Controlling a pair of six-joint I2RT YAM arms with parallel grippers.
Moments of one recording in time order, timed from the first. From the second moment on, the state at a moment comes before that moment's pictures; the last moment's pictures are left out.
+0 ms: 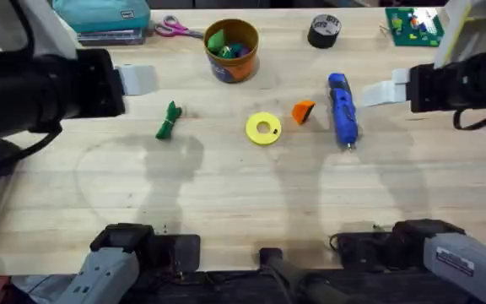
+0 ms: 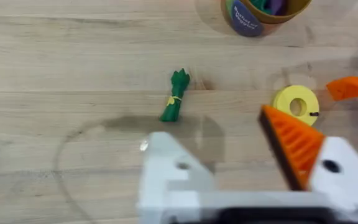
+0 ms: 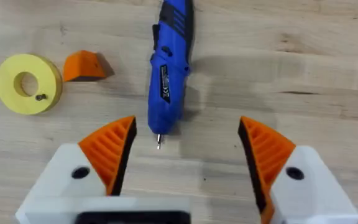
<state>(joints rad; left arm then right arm) -0.02 0.84 1.11 -1.05 0.09 -0.10 0.00 1.11 1.06 -1.06 -0.03 -0.03</state>
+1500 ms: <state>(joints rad) -0.02 0.81 0.82 -0.64 0.07 0.13 0.00 1.11 1.06 -1.06 -0.03 -0.03</state>
